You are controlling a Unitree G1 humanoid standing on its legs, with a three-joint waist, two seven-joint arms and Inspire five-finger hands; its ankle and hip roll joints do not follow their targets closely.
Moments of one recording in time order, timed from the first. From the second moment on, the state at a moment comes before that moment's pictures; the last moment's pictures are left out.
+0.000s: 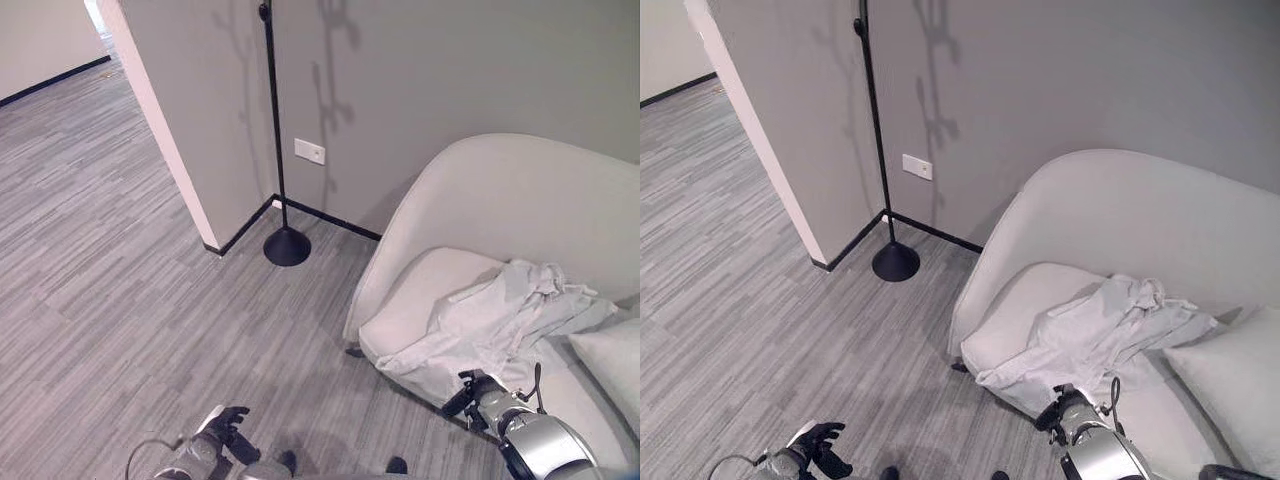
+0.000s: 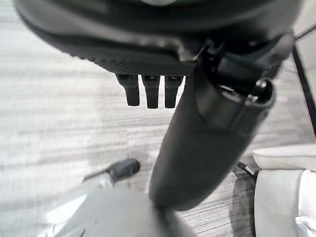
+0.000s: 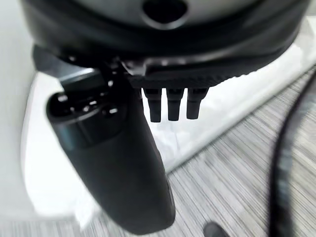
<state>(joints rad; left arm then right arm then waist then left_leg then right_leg) -0.11 0.29 -0.43 1.28 0.00 -0.09 0.06 -0.46 -0.37 0.36 1.46 -0.07 0.06 -0.12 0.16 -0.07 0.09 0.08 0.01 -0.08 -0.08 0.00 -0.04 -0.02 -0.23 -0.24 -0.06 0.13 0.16</state>
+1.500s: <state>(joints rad) -0.11 0.23 -0.58 1.24 -0.03 -0.11 0.30 -0.33 -0.26 0.02 0.88 0.56 -0.22 -0.76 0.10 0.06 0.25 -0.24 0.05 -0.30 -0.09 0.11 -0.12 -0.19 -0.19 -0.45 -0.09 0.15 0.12</state>
